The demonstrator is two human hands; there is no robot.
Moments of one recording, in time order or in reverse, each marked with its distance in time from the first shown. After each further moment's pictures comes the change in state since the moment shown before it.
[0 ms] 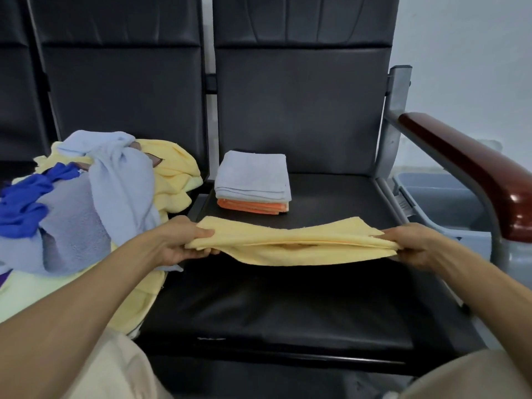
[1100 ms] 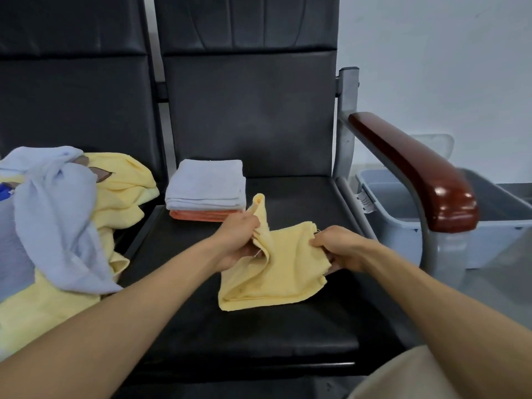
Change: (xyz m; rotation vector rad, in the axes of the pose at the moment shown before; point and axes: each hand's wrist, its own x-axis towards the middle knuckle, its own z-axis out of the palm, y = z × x) left_hand -0.013 0.036 0.180 0.003 -0.164 0.199; right_hand -0.011 0.005 0.013 -0.297 -0.204 -0.076
